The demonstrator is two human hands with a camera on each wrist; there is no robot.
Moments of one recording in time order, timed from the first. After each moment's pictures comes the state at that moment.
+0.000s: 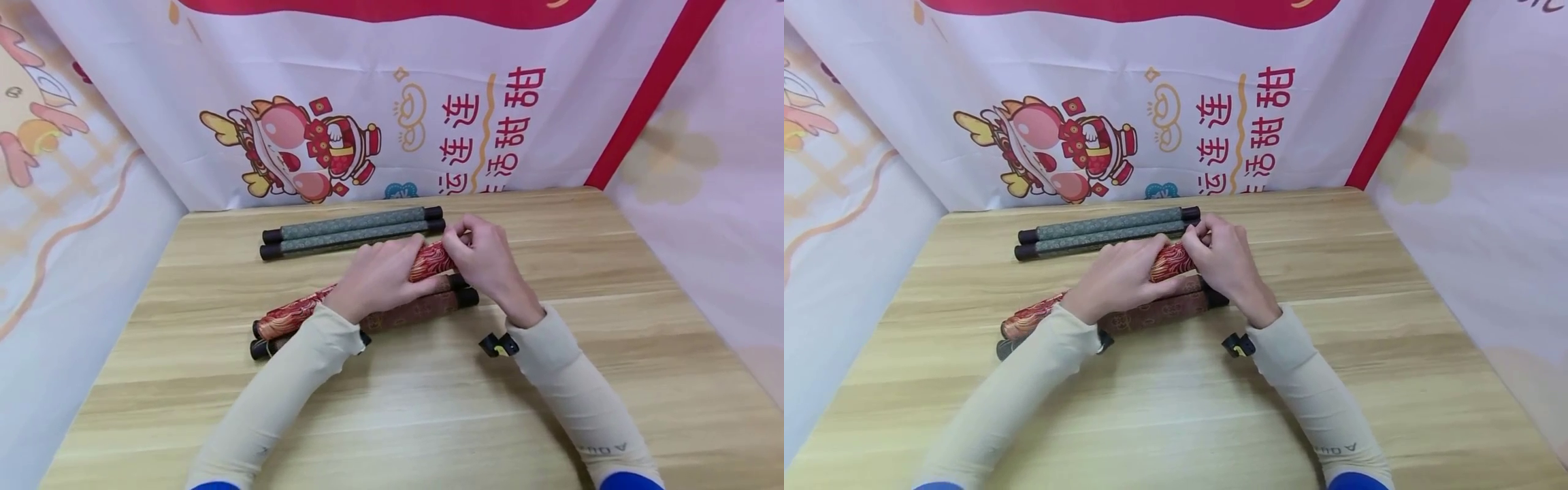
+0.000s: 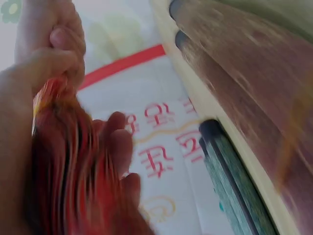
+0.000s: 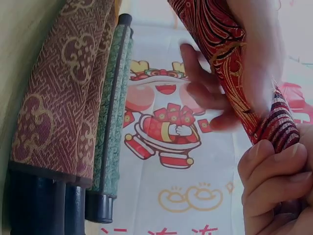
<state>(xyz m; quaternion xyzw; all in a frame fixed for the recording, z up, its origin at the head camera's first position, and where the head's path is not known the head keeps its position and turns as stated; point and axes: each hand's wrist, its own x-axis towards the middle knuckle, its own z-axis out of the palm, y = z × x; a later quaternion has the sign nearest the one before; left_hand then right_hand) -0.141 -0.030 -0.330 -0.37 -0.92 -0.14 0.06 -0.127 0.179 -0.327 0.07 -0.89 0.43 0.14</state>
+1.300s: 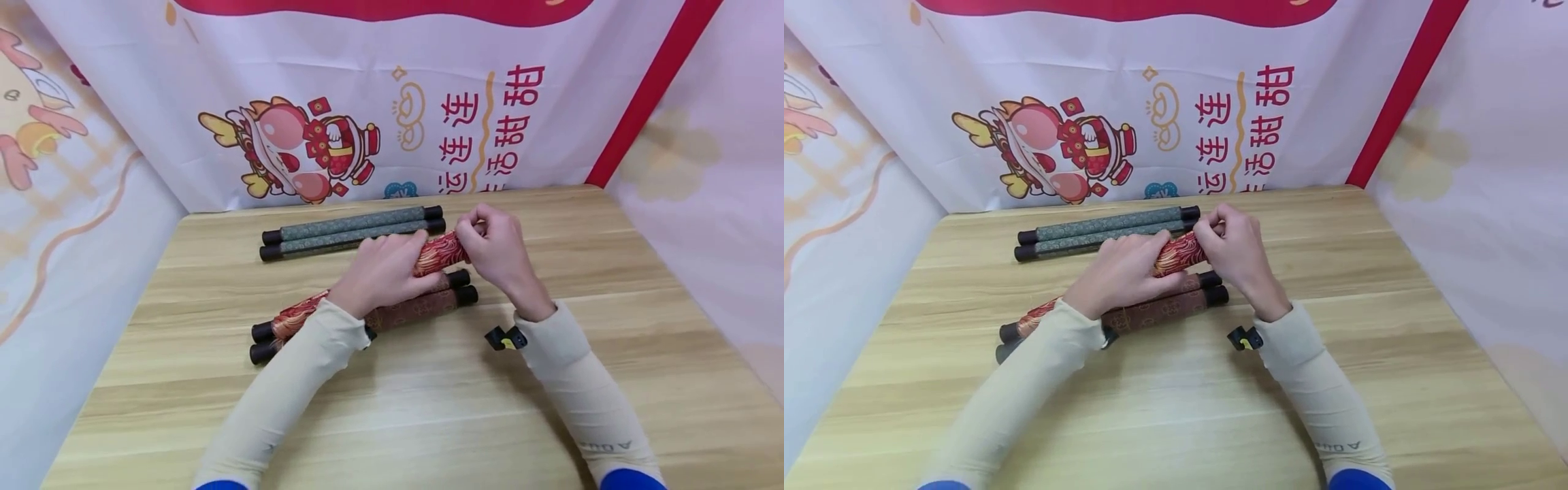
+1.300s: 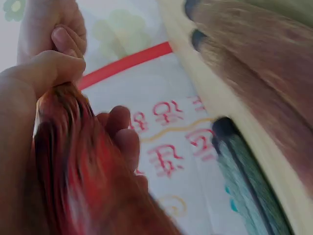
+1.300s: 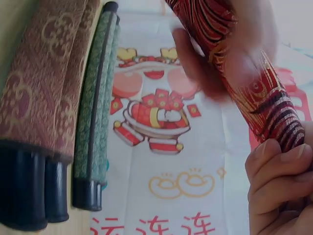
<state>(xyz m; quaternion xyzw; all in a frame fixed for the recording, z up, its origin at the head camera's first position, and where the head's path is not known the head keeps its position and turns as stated) -0.141 -0.016 -0.317 -0.35 -0.93 -0.12 0.05 -0.128 0.192 -0.318 0.07 -0.86 0.47 0.17</state>
